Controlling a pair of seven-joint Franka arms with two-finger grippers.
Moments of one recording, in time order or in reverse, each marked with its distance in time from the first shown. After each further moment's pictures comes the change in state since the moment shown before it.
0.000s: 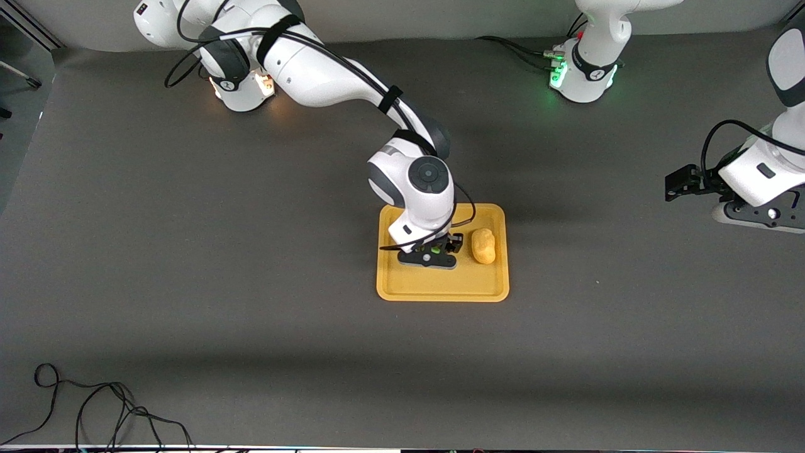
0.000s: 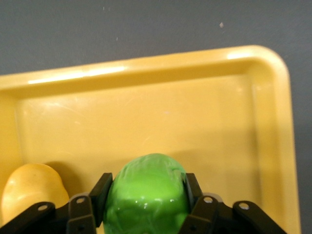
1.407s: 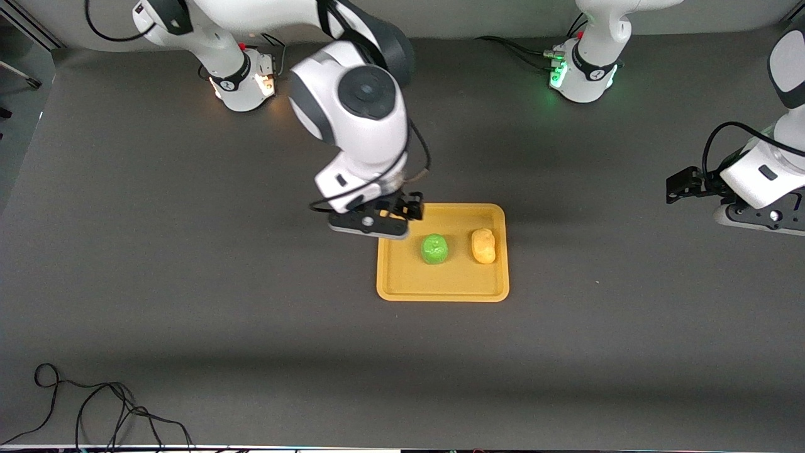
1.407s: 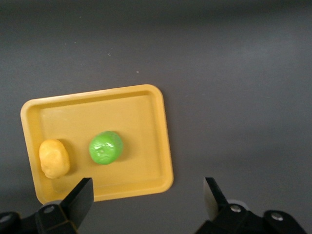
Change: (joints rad) left arm 0.001 0.004 0.000 0.014 0.001 0.005 0.000; right arm -0.092 -0.418 -0.026 -0.005 -0.023 -0.498 -0.123
